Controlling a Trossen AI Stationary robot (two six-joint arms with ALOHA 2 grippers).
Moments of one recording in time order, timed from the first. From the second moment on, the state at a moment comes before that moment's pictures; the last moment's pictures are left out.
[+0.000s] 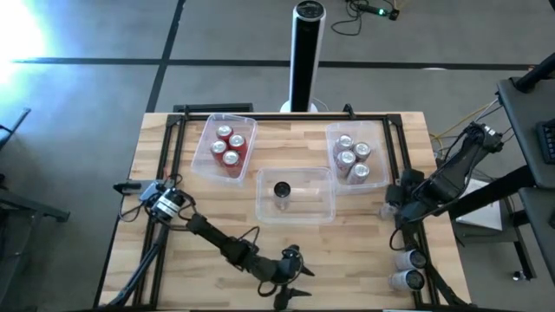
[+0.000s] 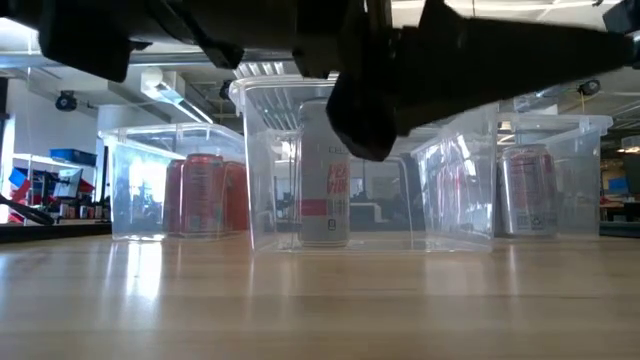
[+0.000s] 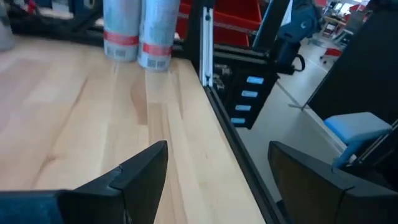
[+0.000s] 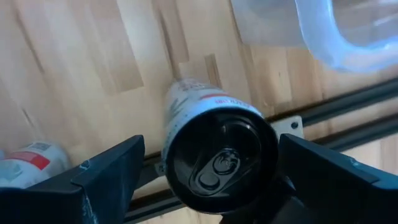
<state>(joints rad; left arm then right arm) -0.56 2.23 1.28 0.74 -0.22 -0.34 0.73 0.99 0.91 -1.57 0.12 0.98</state>
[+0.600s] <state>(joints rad) -0.70 2.11 1.21 0.72 -0.66 -0.18 0.73 1.01 0.90 -1.43 0.08 1.05</state>
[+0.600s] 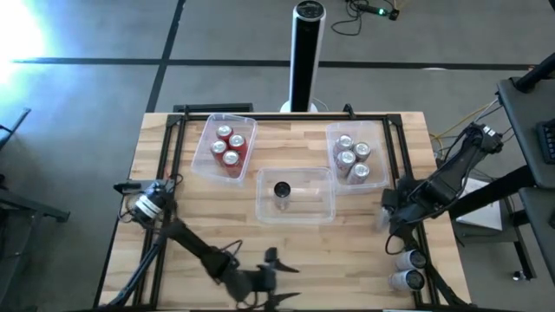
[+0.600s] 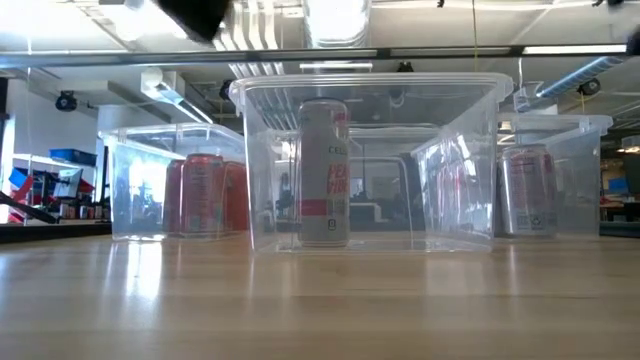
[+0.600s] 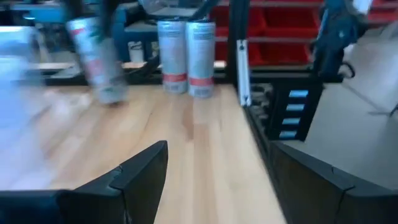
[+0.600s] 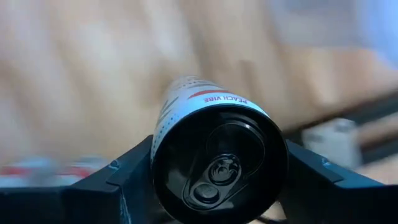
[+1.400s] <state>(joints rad) -0.79 1.57 0.82 0.56 -1.12 -0.21 0.41 1.75 2.12 -1.56 0.12 0.27</state>
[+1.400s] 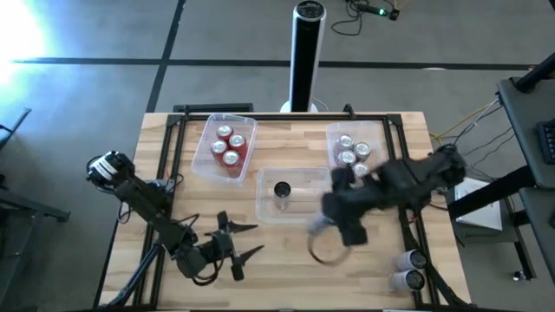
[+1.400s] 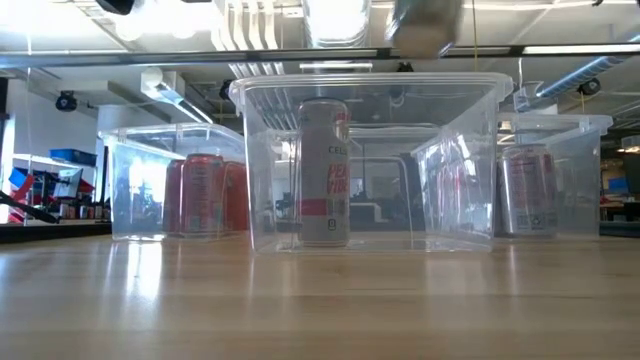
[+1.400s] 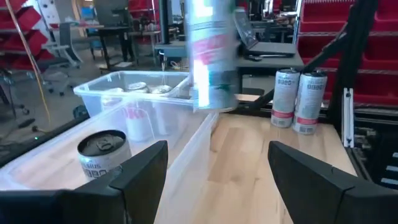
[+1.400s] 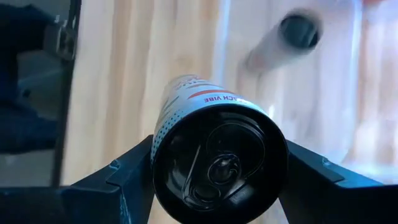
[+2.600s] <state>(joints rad) -0.90 1.58 0.82 0.52 -1.44 -0.14 -0.01 1.97 1.78 -1.32 0.02 0.00</state>
